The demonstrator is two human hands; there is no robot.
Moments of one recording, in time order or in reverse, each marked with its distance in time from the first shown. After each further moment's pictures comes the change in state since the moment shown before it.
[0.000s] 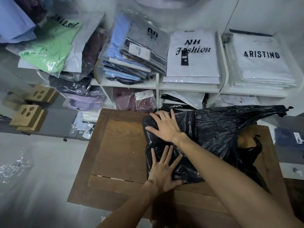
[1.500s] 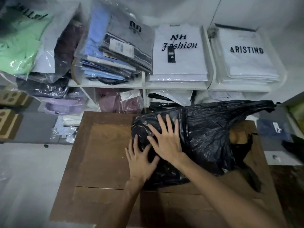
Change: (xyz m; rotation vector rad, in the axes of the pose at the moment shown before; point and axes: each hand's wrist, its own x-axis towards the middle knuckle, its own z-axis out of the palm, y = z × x) left_hand 0.023 -0.044 0.004 -0.513 0.435 -0.427; right_hand -0.062 0.005 0.029 -0.105 0.227 0.167
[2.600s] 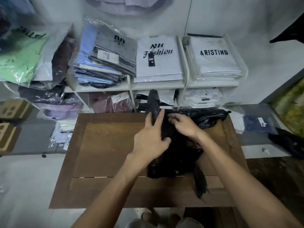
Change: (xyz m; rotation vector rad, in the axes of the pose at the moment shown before) left_hand -0.030 0.161 -0.144 0.040 -0.254 0.209; right_hand -0.036 0.104 -0.110 0.842 -0.274 0.424
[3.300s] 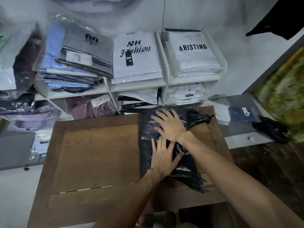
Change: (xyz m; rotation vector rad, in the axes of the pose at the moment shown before) left_hand 0.037 0.017 0.186 0.110 0.010 0.261; right_hand 0.018 0.047 -0.002 -0.883 0.036 -0.311
